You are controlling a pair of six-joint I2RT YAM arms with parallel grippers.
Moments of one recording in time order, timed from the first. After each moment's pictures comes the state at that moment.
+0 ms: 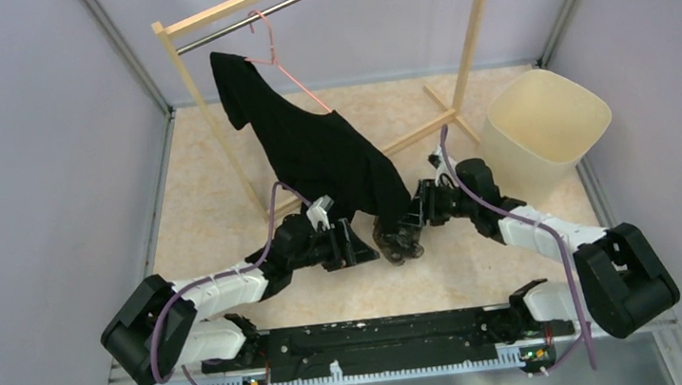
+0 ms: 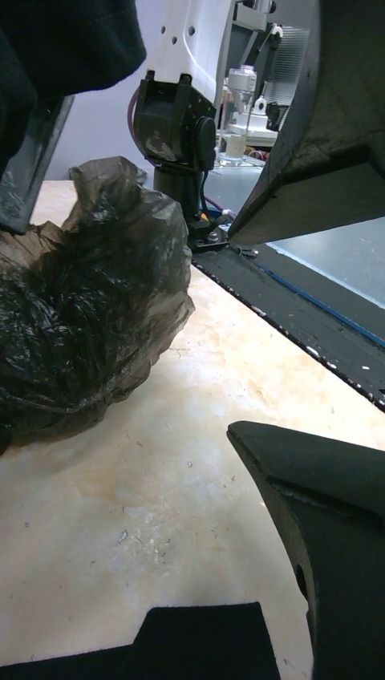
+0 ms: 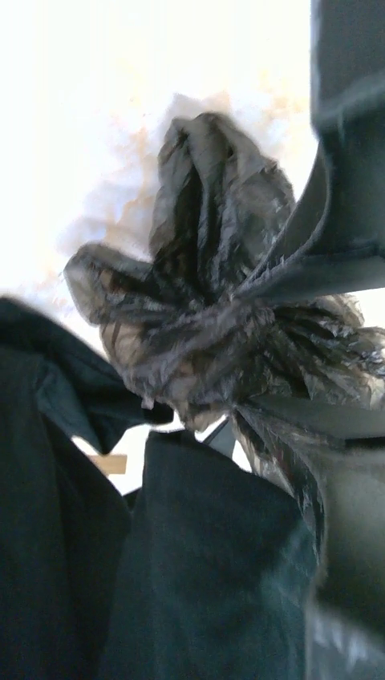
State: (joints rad) left arm -0.76 1.25 0.36 0.40 0.41 -0.94; right arm 0.41 1.23 0.50 0.13 -0.53 0.55
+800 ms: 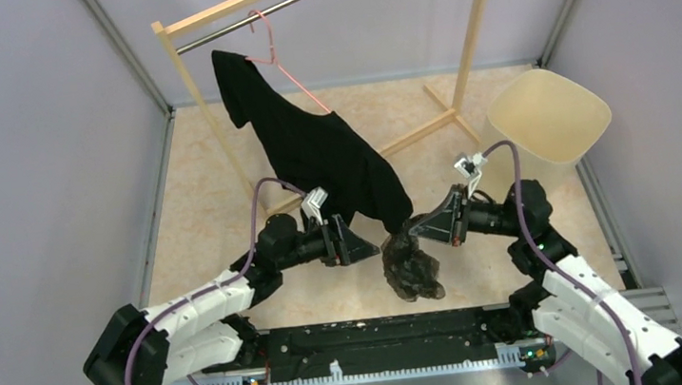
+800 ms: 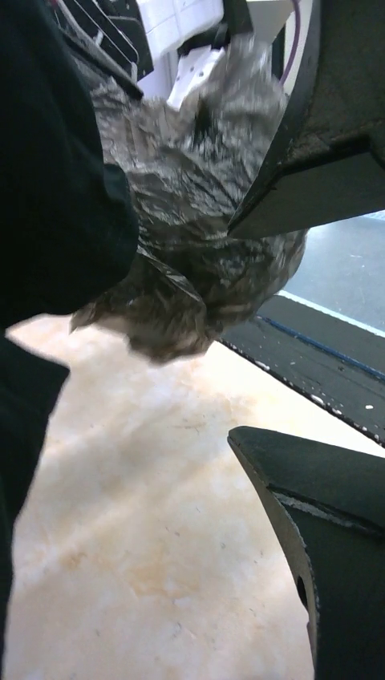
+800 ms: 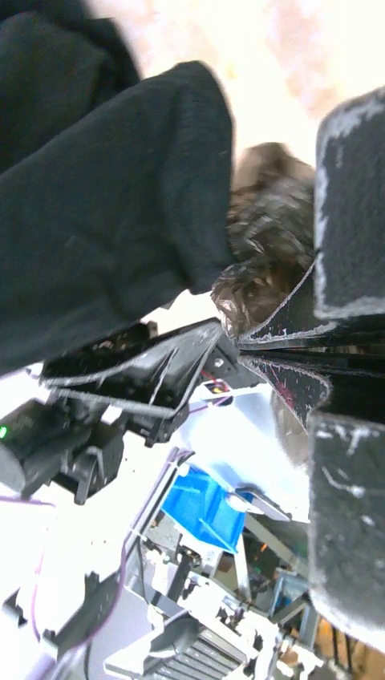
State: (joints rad) left arm -0.75 1.08 0.37 0.41 0.47 -0.92; right arm 0.41 0.69 0.36 0.25 -0.86 0.70
